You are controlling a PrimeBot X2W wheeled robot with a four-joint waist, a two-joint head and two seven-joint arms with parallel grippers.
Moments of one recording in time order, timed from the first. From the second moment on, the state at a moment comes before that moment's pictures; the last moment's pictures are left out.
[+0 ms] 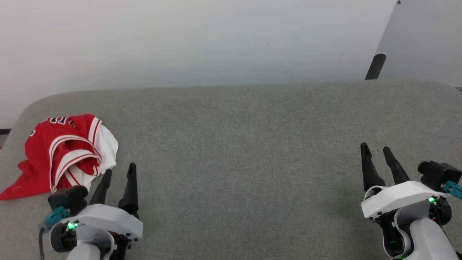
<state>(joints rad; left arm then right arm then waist) -0.20 0.20 -0.02 0.34 -0.55 -0.07 -0.14 -0.32 -0.08 -0.01 0.45 0.47 0.13 -0.14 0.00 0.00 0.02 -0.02</state>
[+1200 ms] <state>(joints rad) -0.24 0.23 -0.02 0.43 -0.26 -0.09 -0.22 -0.36 -0.07 -0.03 0.48 0.16 0.13 -0.22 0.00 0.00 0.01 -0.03</state>
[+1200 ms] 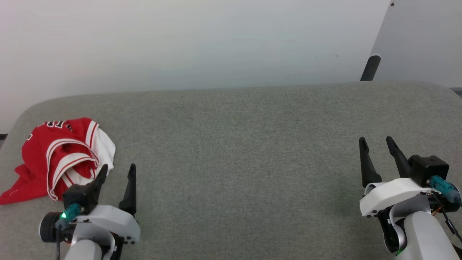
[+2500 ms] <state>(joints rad) -0.30 0.19 0.05 0.53 -0.21 -0.11 -0.26 -0.38 -0.06 0.00 0.52 0.16 0.13 -0.26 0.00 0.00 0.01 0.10</state>
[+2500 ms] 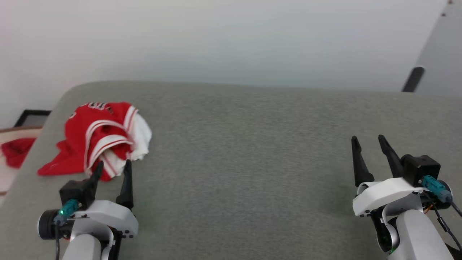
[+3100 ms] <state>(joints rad) -0.25 0.17 0.06 0.51 -0.18 -0.09 -0.26 -0.39 -0.07 0.11 0.55 0.22 0.13 -0.26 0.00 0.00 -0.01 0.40</state>
